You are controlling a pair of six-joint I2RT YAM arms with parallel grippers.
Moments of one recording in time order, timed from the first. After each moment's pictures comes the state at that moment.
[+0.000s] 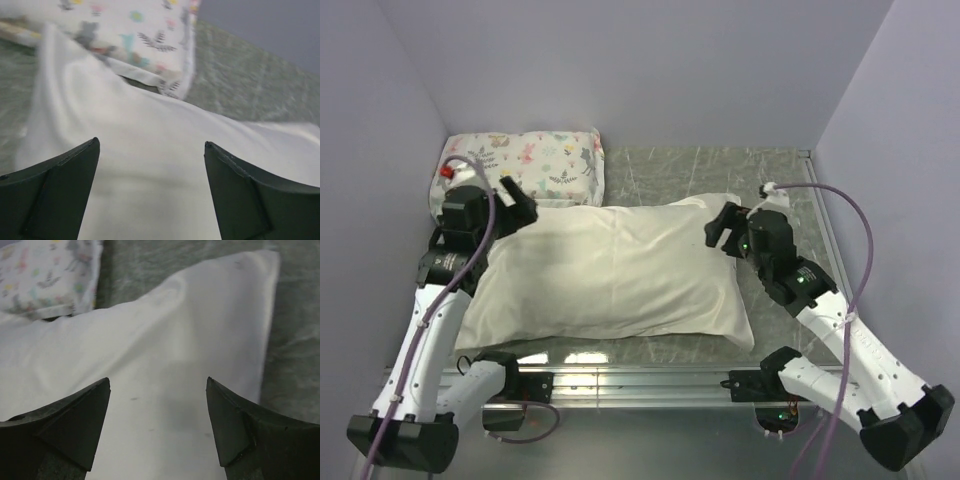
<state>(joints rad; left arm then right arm) -0.06 0.90 1.02 -0.52 -0.08 -0.49 0.59 0.90 0.92 -0.43 0.32 0.58</state>
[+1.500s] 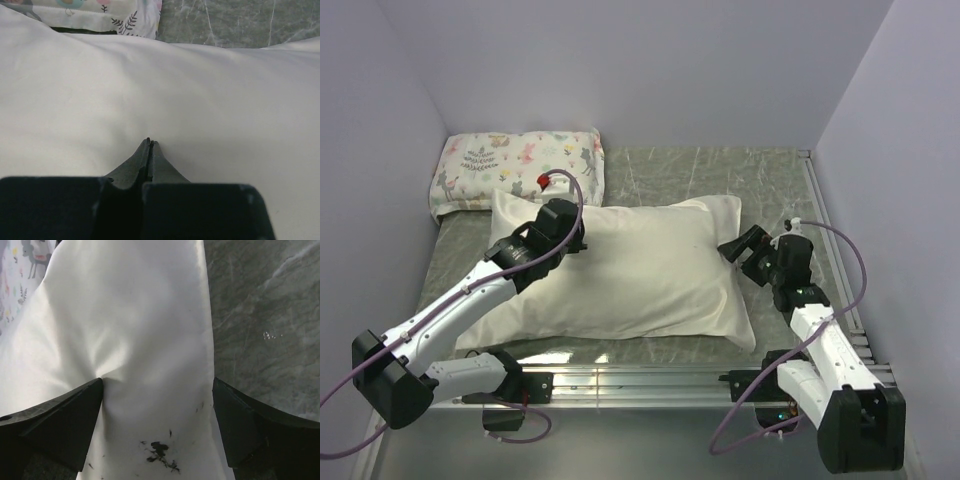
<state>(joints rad) -0.67 1.14 1.03 -0.52 -0.46 -0.53 0.03 0.89 0.46 -0.12 -0.24 0.74</state>
